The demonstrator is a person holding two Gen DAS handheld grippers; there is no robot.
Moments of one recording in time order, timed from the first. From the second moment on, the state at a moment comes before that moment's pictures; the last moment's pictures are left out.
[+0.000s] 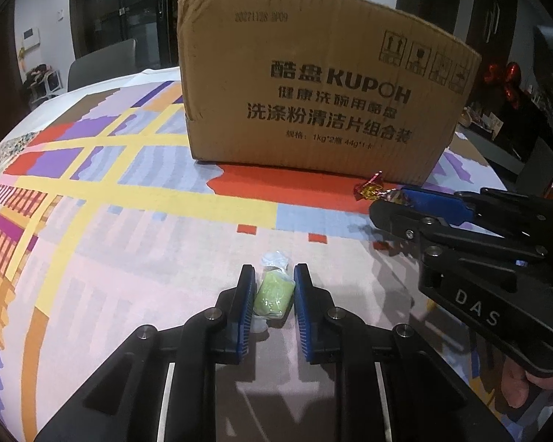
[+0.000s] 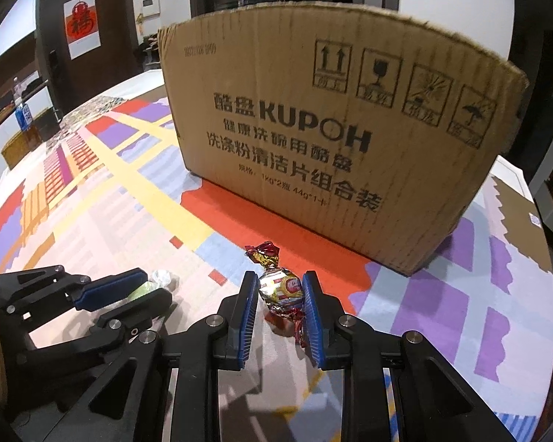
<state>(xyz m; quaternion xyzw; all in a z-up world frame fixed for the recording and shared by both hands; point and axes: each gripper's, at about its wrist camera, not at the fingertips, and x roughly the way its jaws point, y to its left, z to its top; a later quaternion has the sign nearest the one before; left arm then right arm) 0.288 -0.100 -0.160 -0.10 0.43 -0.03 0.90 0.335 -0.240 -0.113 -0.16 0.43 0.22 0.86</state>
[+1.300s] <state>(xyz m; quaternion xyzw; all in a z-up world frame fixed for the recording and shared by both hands) 0.294 -0.074 -0.068 -0.08 0.37 -0.06 0.92 0.310 -0.239 -0.016 -0.13 0.36 0.13 0.91</state>
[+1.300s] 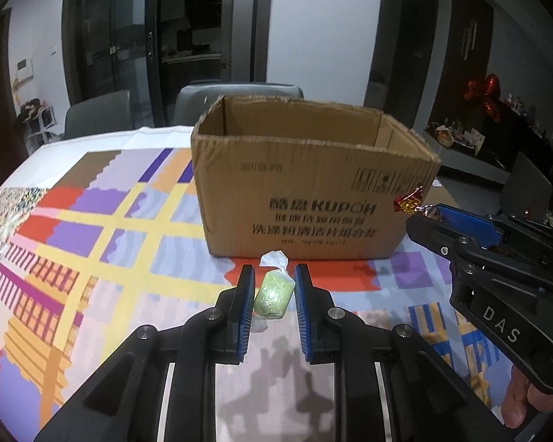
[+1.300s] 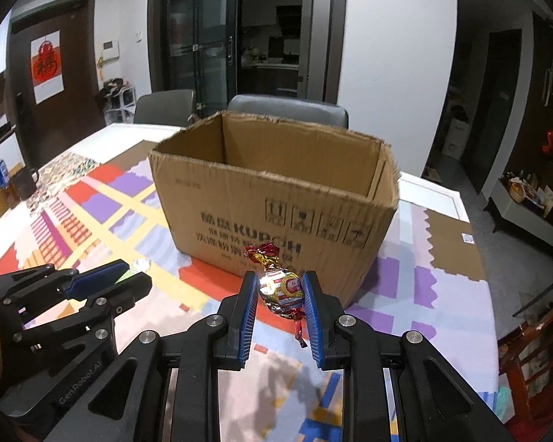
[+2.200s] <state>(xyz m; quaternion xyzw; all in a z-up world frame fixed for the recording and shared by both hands) 0.352 -0.064 0.008 -0.05 0.32 -0.10 0.94 0.339 -0.240 0.047 -0.08 0.32 0.08 0.94</state>
